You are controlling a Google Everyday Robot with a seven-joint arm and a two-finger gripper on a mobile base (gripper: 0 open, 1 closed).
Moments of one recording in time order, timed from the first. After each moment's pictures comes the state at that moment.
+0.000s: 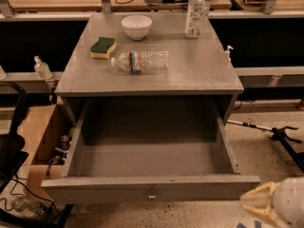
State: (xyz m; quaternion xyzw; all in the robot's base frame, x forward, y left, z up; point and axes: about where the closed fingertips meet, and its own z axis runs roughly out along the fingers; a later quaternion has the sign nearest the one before) arm 0.320 -0.240 0.722 -0.46 0.84 0.12 0.26
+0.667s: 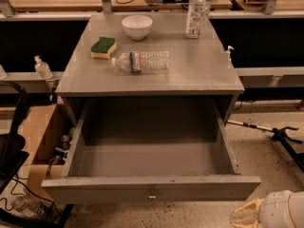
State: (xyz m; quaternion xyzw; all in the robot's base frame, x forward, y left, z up) arm 0.291 -0.219 0.679 -0.47 0.84 0.17 0.21
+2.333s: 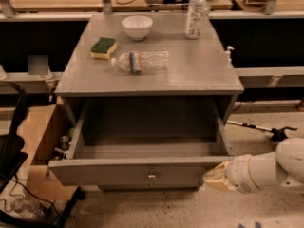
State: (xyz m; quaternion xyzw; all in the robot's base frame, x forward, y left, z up) arm 0.425 -0.194 0.630 -0.48 0.81 0.19 0.28
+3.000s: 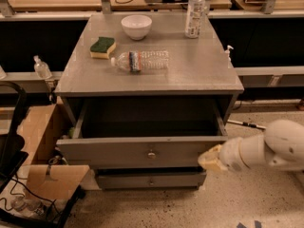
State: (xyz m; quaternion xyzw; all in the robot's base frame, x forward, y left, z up) arm 0.473 -0.186 0.629 -0.48 0.81 0.19 0.29
